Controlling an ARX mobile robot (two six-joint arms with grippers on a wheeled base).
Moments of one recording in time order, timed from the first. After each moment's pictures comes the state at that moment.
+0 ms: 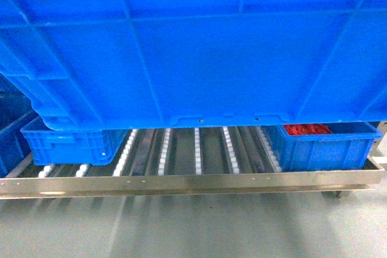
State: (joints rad) left arm -0.13 1.28 0.78 0.37 -0.09 -0.02; right arm 0.18 1.16 0.80 0.20 0.17 0.05
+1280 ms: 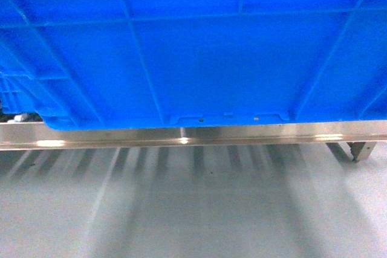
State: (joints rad) left arm -0.13 1.28 0.78 0.37 -0.09 -0.02; right arm 0.18 1.16 0.80 0.20 0.17 0.05
